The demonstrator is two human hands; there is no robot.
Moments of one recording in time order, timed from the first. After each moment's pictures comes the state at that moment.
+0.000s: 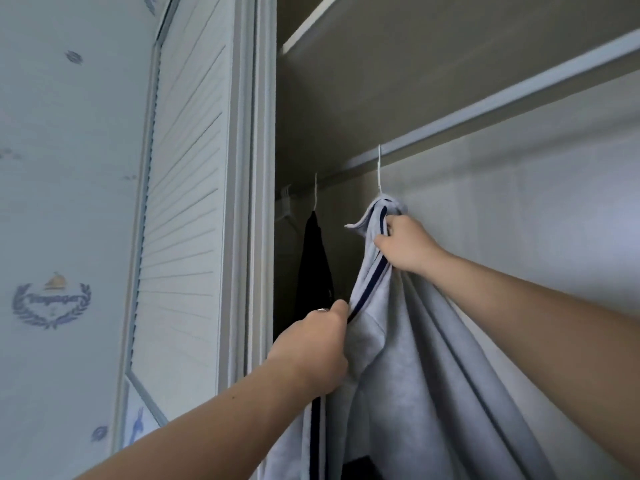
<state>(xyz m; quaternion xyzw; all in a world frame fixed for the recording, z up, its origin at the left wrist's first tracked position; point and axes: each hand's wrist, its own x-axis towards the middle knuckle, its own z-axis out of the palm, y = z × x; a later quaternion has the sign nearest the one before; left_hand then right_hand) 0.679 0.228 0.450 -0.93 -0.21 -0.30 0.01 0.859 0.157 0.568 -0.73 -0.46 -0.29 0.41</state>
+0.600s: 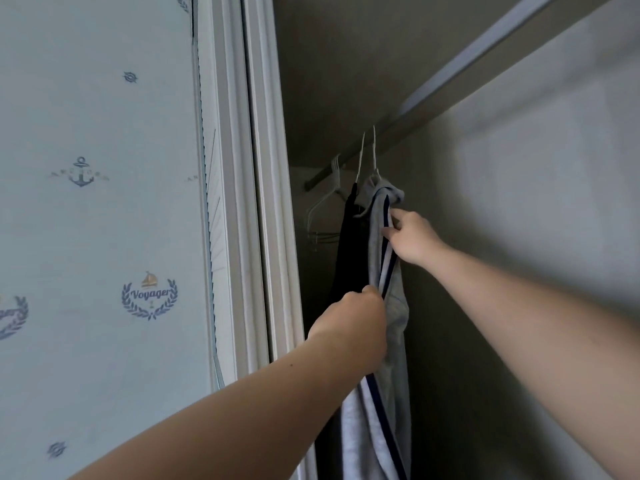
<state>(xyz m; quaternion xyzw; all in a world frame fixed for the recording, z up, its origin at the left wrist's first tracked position) 0.724 0.259 0.463 -0.90 -0.36 -0.23 0.05 0.936 0.316 0.541 -0.62 -0.55 -0.13 0.53</state>
